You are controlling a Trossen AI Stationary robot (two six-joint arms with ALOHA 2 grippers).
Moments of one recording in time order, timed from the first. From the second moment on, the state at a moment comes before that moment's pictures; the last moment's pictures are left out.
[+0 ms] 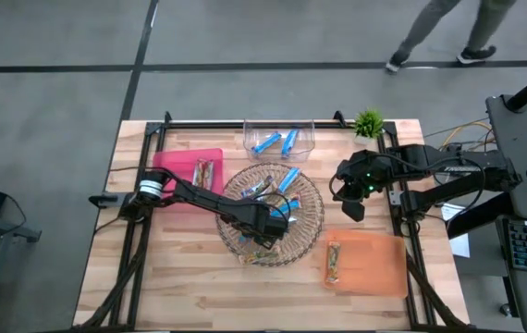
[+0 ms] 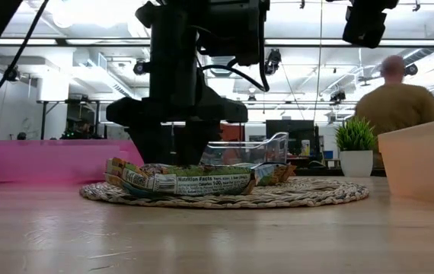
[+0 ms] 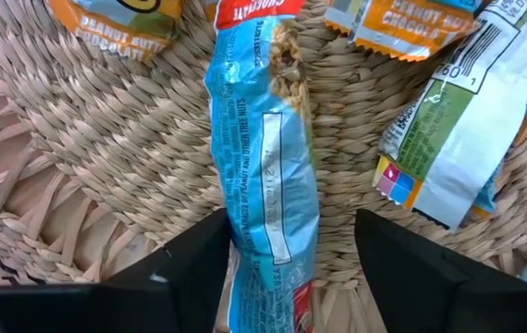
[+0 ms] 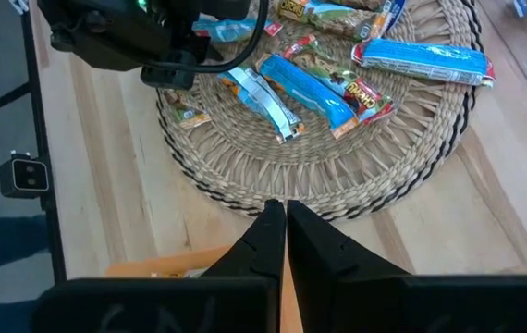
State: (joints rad) left arm -0.18 2.09 1.58 -1.00 -0.10 -1.18; right arm 0.01 1.08 1.12 -0.98 -0.09 0.47
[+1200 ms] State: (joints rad) left arm -0.18 2.09 1.58 -1.01 -0.06 -1.15; right arm 0.01 1.08 1.12 -0.98 -0.08 0.46
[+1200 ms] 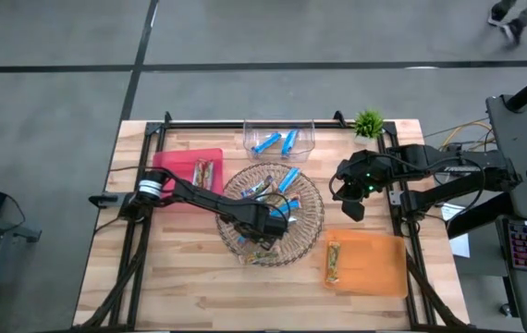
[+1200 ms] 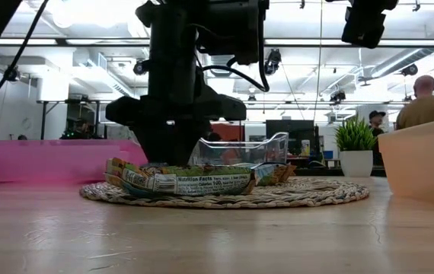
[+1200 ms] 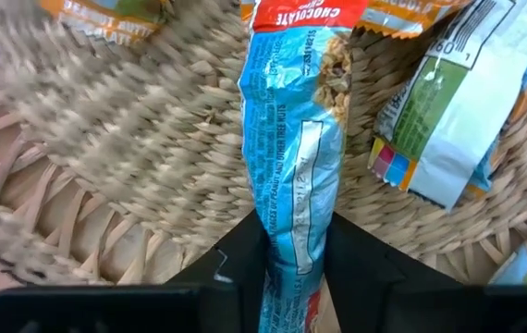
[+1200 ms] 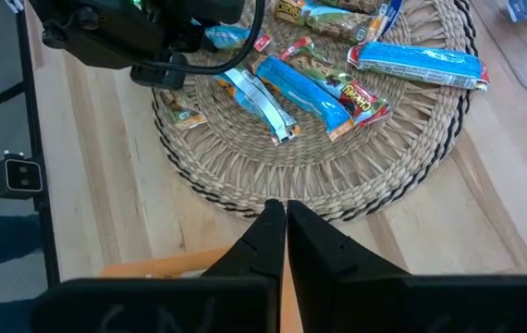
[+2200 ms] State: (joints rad) left arm -0.05 1.70 1.60 -1.21 -0.22 -1.14; right arm 0.01 1.08 1.08 -0.93 -0.08 0.47
